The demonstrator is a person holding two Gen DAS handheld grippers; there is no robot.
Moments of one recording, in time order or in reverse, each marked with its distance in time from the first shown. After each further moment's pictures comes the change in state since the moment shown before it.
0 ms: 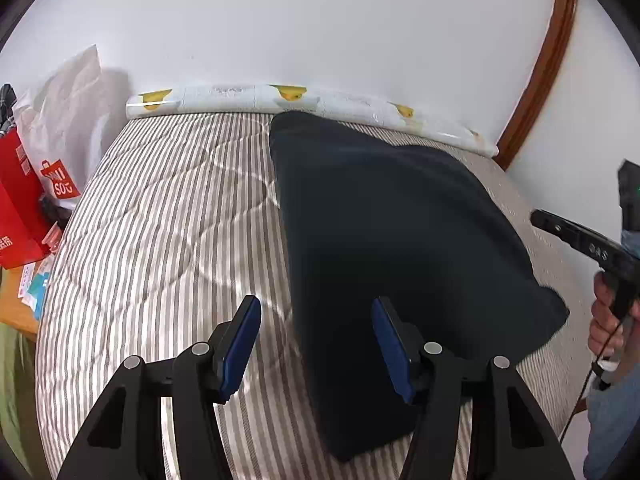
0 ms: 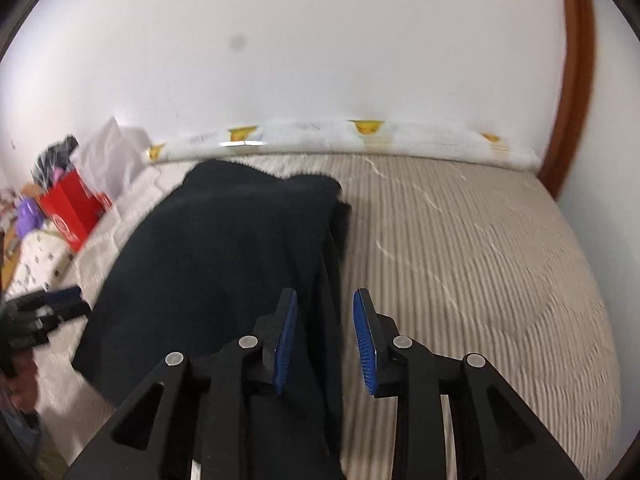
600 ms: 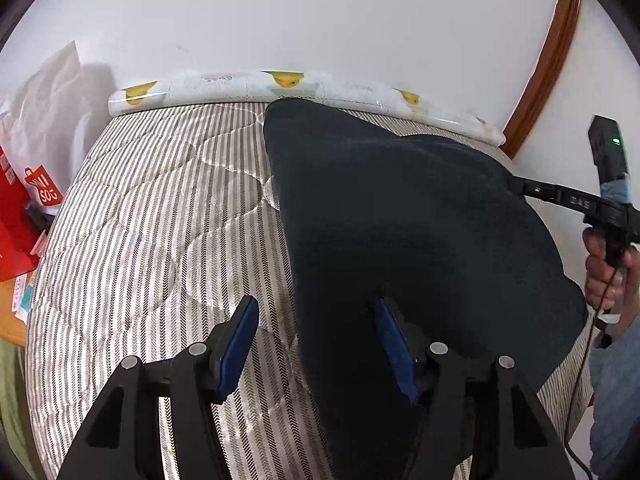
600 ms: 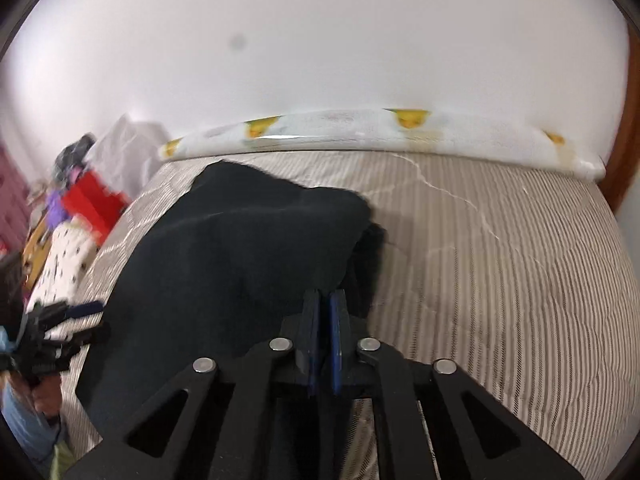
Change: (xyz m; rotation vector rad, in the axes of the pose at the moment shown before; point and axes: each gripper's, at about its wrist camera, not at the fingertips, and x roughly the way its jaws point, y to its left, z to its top) left arm 0.034 0.002 0.008 0.030 0.047 -0.002; right arm 0.067 -0.021 0.029 0.005 0.091 0.118
